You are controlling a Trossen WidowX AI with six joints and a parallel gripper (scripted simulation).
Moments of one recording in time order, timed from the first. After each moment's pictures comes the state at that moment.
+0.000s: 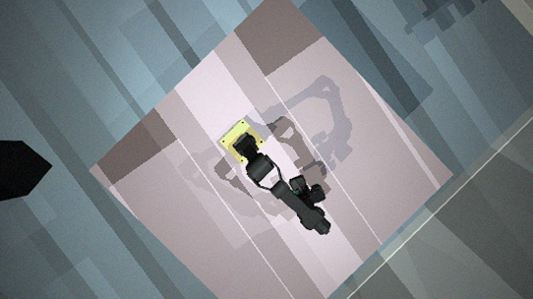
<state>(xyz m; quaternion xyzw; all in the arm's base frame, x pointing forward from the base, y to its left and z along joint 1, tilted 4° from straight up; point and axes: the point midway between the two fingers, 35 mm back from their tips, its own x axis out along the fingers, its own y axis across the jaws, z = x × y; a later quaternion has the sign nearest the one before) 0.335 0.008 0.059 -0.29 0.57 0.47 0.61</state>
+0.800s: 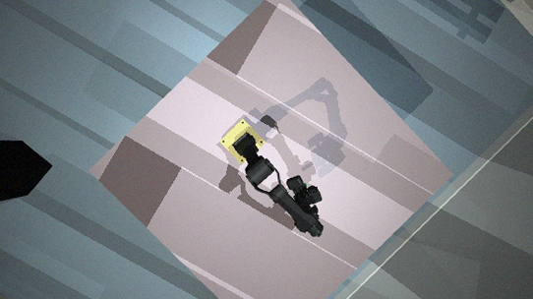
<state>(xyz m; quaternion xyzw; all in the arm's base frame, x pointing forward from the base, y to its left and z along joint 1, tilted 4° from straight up) 0.330 0.010 0.050 -0.24 0.52 0.52 0.63</state>
